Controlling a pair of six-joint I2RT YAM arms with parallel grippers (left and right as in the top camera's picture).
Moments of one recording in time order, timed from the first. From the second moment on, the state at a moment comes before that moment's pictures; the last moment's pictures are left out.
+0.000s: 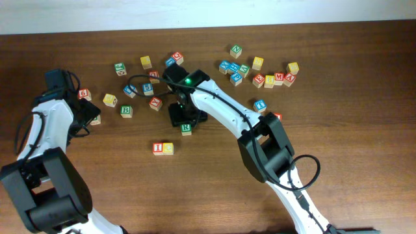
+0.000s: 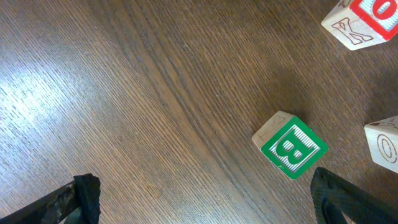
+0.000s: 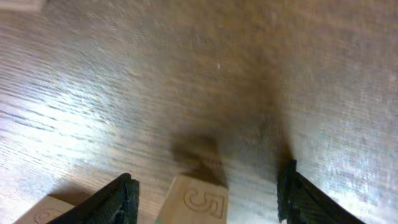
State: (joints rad) left arm 0.31 1.85 1.33 -0.80 -0.26 -0.57; right arm 0.68 2.49 2.16 -1.12 -0.17 0.44
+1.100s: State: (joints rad) left arm 0.31 1.85 1.33 -0.80 -0.26 -0.57; right arm 0.70 2.49 2.15 -1.31 -0.18 0.48
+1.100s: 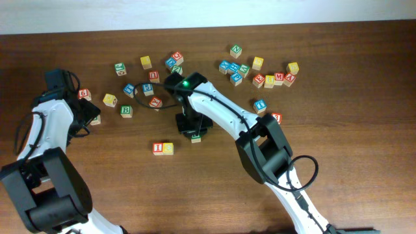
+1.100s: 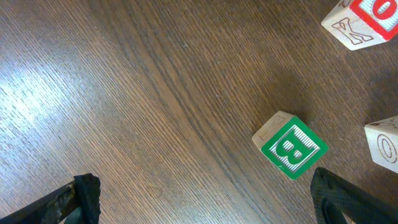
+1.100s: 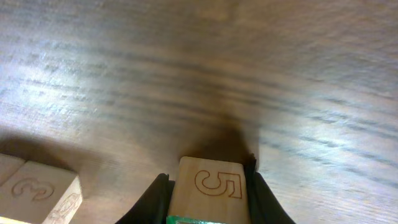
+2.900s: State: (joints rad) left arm 0.31 1.85 1.33 -0.80 -0.26 -0.57; right arm 0.65 2.49 2.15 -1.29 -0.07 0.48
